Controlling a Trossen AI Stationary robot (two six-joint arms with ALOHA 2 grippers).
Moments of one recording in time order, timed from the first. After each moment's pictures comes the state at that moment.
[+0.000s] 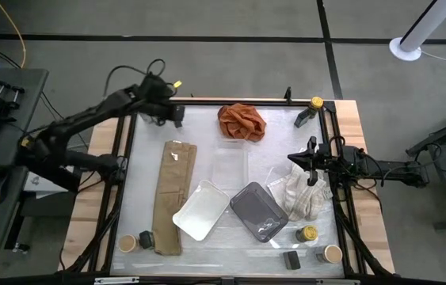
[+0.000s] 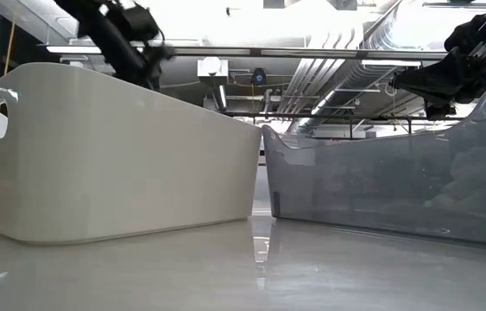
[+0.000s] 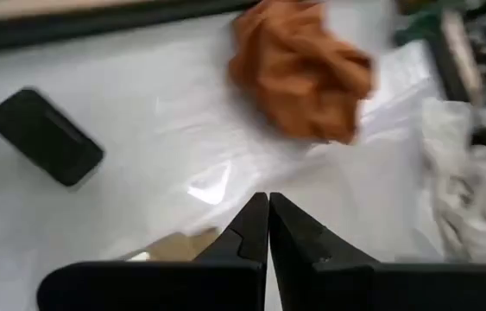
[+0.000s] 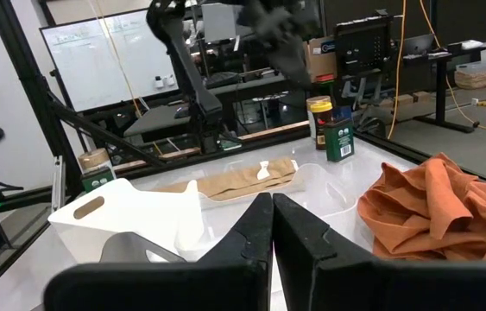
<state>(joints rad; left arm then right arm) 0.73 1.29 1.03 -0.64 0.22 -0.58 -0.05 0.01 0.01 0.03 0.10 0.18</state>
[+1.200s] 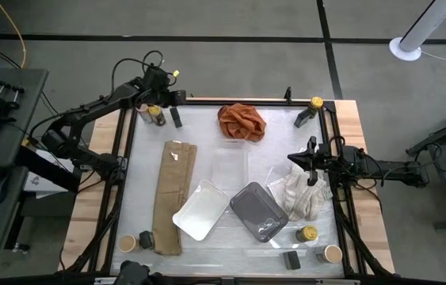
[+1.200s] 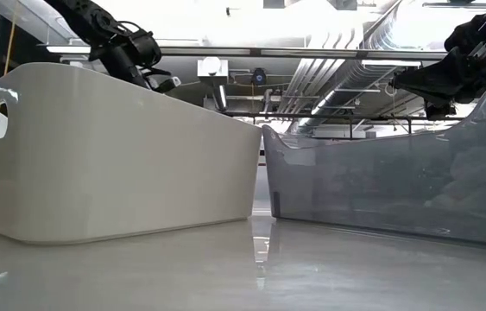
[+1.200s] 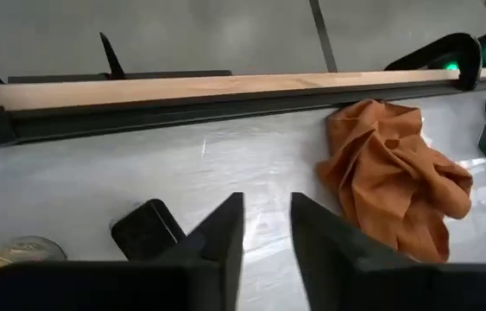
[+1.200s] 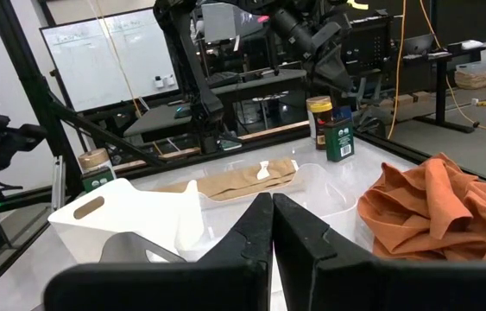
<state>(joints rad) 0.88 1.41 1.03 -0.47 0.09 -0.56 -0.05 0.01 0.01 0.03 0.10 0.18</state>
